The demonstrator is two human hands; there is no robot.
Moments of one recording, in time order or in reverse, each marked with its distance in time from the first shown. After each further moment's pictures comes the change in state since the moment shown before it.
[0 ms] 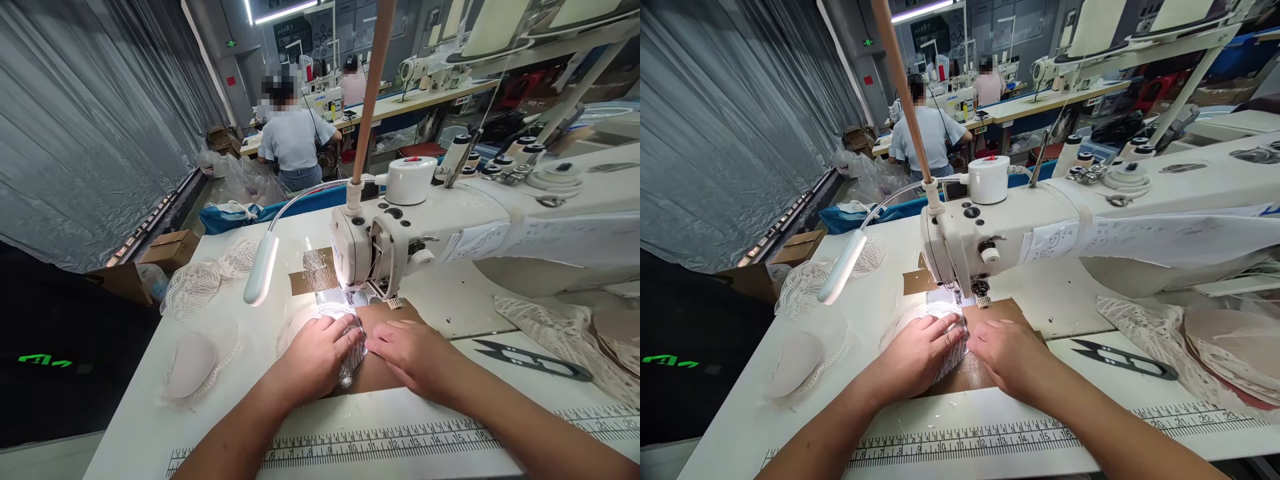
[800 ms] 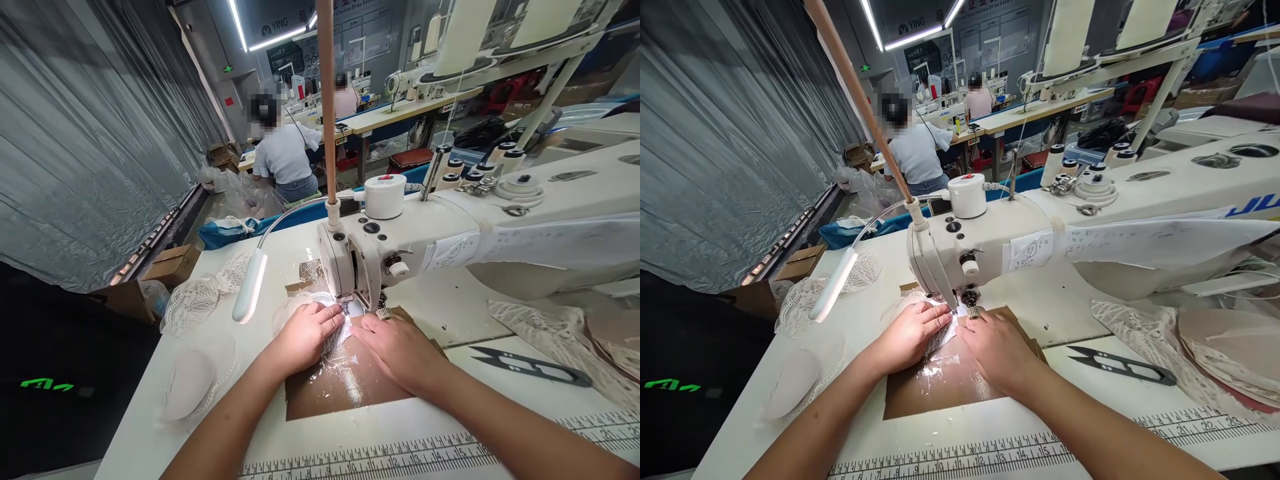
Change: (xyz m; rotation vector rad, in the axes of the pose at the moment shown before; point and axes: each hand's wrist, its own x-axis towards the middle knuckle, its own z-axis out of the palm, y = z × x) left_hand 0.022 -0.047 0.005 0.029 0.023 0.066; right_hand 0.021 -0.001 -0.003 -0.057 0.030 0.189
